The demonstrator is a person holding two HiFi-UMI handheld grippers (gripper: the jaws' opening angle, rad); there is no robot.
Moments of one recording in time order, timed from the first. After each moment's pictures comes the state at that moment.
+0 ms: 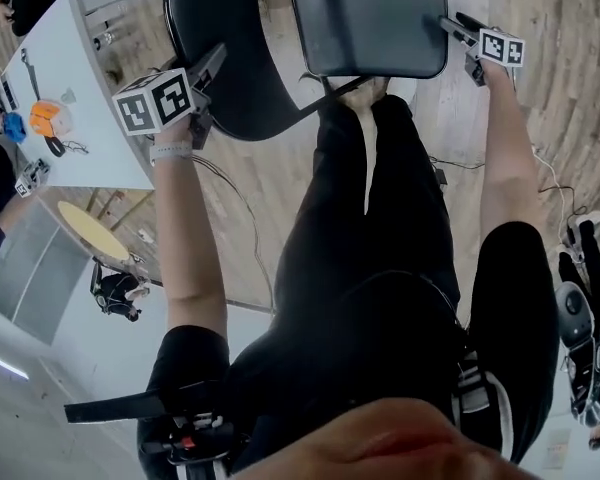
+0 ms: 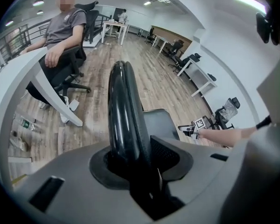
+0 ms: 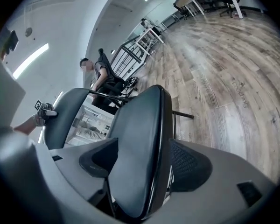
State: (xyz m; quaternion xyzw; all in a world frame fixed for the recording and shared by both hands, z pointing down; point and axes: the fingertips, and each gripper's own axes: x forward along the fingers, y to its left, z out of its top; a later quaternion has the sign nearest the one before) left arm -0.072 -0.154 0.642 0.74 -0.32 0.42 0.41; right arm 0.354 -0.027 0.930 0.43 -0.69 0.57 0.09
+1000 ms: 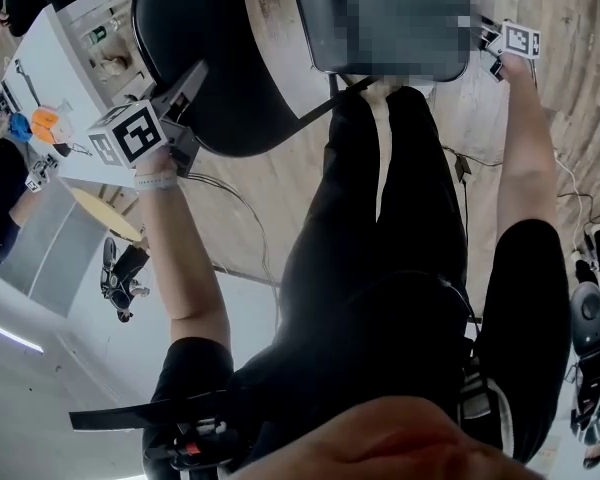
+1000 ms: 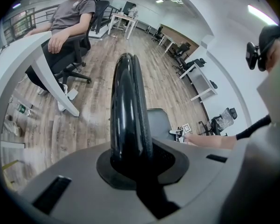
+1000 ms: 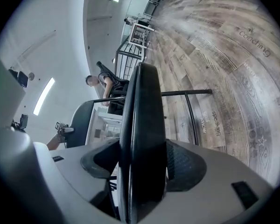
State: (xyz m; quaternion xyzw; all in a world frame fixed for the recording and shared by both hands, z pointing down) left arm -0.073 -0.152 0.633 0.72 -0.31 0.40 0.47; right arm 0.317 -0.036 0.969 0.29 -0.67 0.68 -0.07
